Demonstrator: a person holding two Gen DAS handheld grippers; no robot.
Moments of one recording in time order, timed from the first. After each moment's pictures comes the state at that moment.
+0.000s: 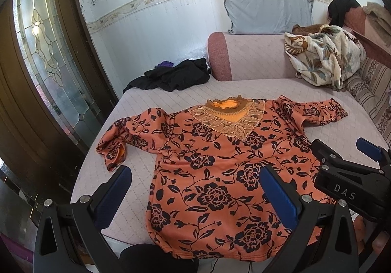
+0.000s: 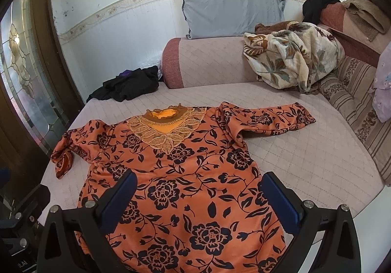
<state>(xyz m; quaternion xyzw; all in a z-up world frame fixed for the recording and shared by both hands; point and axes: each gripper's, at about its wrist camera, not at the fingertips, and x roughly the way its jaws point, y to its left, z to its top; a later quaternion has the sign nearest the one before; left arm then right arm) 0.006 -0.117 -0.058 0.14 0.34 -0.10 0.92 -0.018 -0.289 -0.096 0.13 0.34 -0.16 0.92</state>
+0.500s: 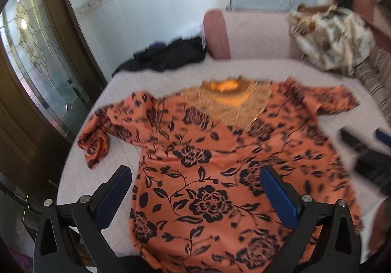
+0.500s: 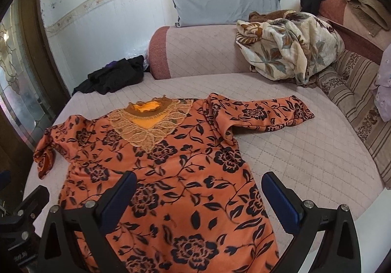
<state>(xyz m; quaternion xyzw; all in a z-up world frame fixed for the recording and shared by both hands) 0.077 -0.141 -0.128 0.16 0.40 -0.11 0.90 0.020 -0.325 -0.133 0.13 0.37 -0.18 0.90</state>
